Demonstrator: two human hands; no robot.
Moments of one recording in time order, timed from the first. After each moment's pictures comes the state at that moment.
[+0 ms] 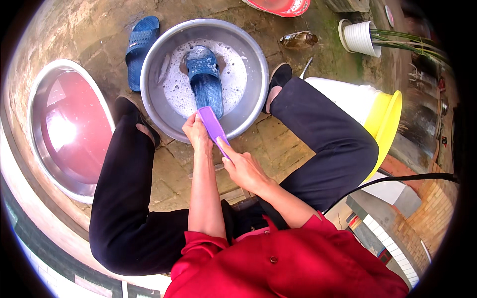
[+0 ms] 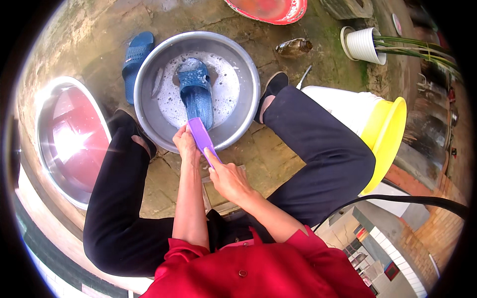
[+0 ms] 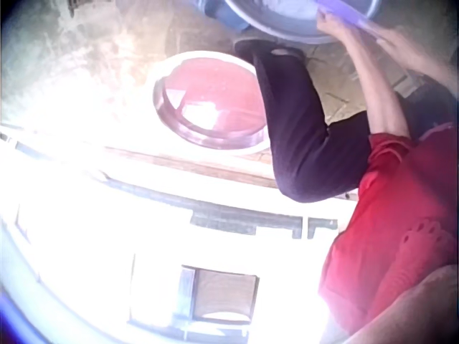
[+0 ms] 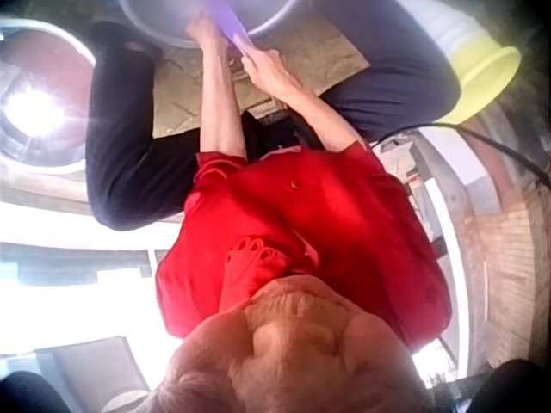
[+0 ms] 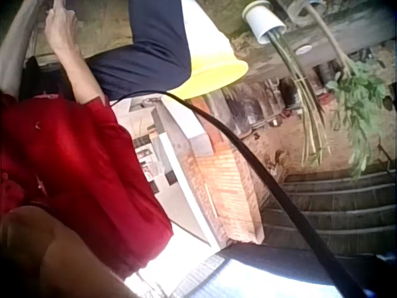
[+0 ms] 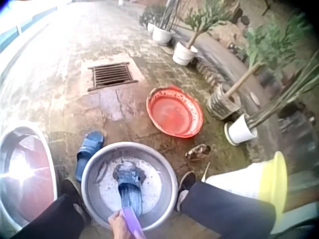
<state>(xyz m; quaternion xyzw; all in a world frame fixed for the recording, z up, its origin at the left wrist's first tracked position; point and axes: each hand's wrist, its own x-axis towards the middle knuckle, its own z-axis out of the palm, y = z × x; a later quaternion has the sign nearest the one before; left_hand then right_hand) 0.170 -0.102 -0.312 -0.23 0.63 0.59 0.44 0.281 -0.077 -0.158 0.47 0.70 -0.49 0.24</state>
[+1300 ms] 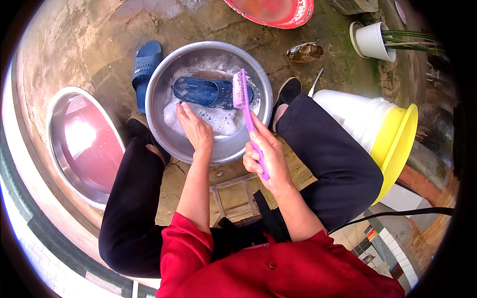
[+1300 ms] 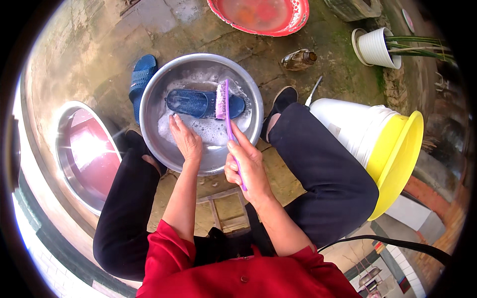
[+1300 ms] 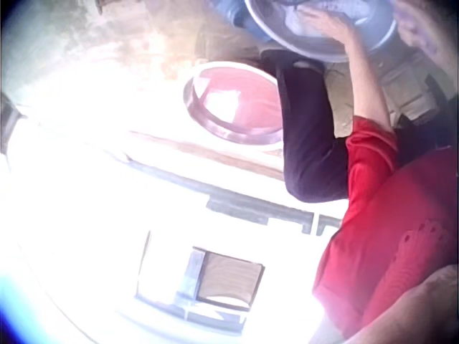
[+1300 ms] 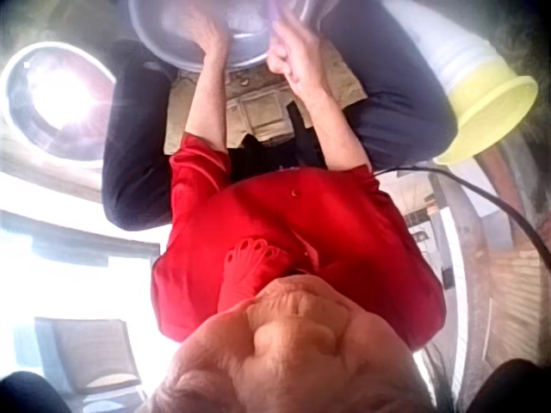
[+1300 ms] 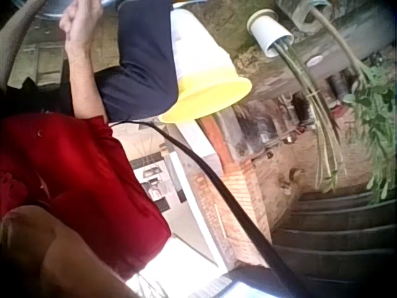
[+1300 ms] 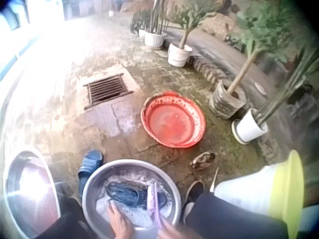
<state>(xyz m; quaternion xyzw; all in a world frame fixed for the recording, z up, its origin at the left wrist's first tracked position) 0.139 -0.052 -0.329 0.33 0.90 0.22 0.14 0.271 0.017 -0.132 0.51 0.17 -0.82 -0.19</state>
